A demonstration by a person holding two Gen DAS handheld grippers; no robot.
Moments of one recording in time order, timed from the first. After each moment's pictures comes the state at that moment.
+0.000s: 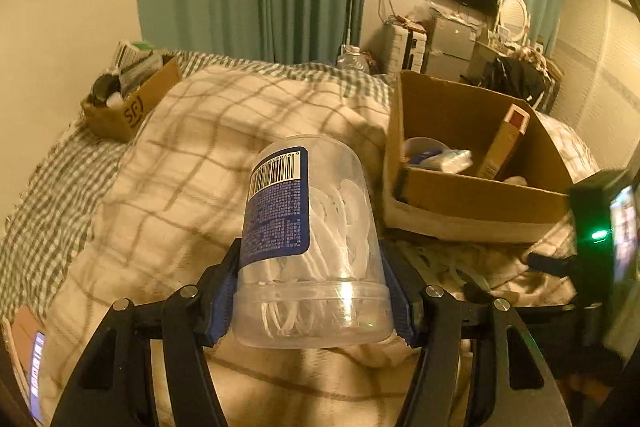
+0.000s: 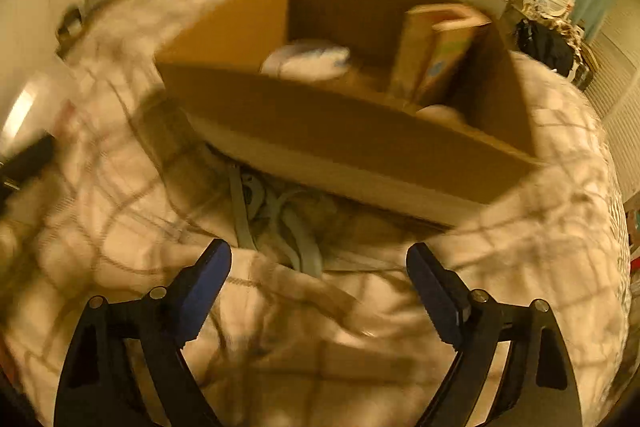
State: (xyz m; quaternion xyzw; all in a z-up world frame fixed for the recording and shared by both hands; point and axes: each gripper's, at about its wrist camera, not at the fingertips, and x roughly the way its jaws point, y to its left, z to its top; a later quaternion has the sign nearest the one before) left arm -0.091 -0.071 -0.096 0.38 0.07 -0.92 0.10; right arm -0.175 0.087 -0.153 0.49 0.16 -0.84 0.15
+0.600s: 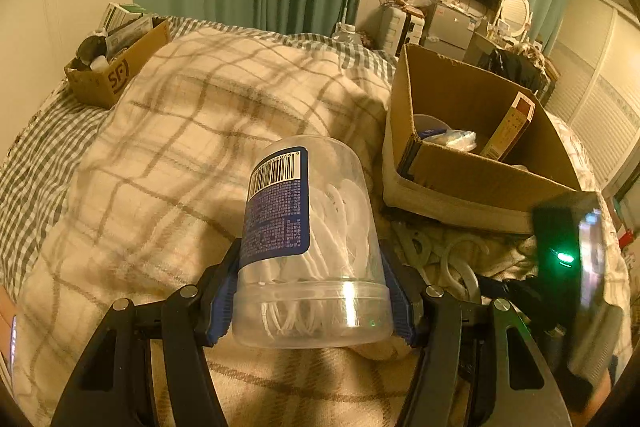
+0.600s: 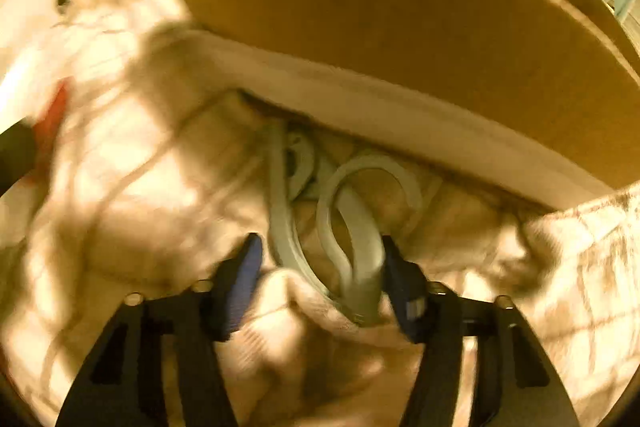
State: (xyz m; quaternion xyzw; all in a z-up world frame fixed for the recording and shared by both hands) left arm -0.098 -0.079 -0.118 0.41 0.10 -0.90 0.08; right arm -0.172 0.066 -0.180 0.53 0.13 -0.81 0.20
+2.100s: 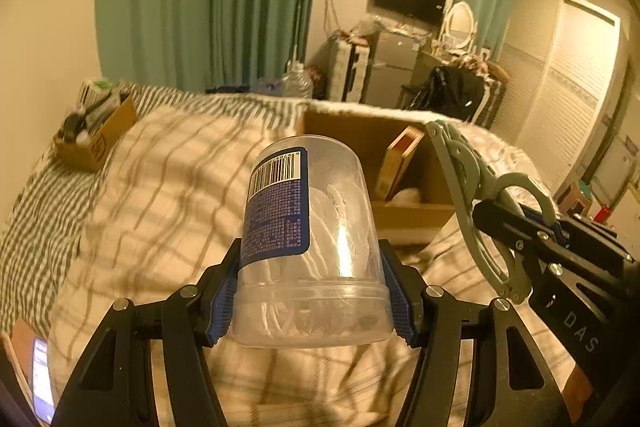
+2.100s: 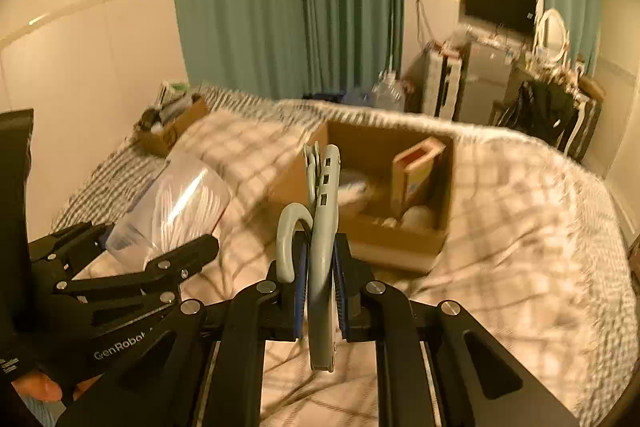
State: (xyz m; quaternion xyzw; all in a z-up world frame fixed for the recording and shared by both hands) left arm -0.048 -0.003 -0.008 0.35 0.06 -0.94 0.01; right arm -0.069 0.136 0.014 0.31 0.07 -0.92 0.23
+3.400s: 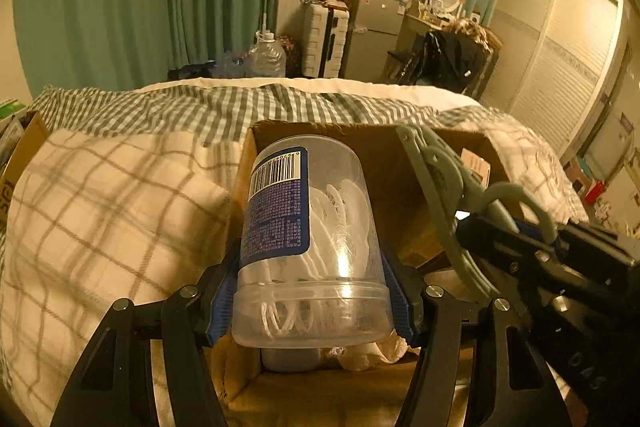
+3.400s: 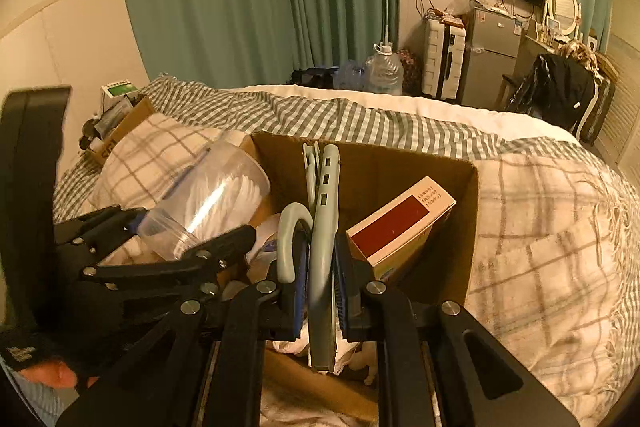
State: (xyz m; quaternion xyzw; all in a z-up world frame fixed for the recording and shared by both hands) left arm -0.259 0.005 -0.083 0.41 0.04 -0.91 -0.04; right arm -0.260 0.125 -0.052 0.38 0.05 -0.89 0.24
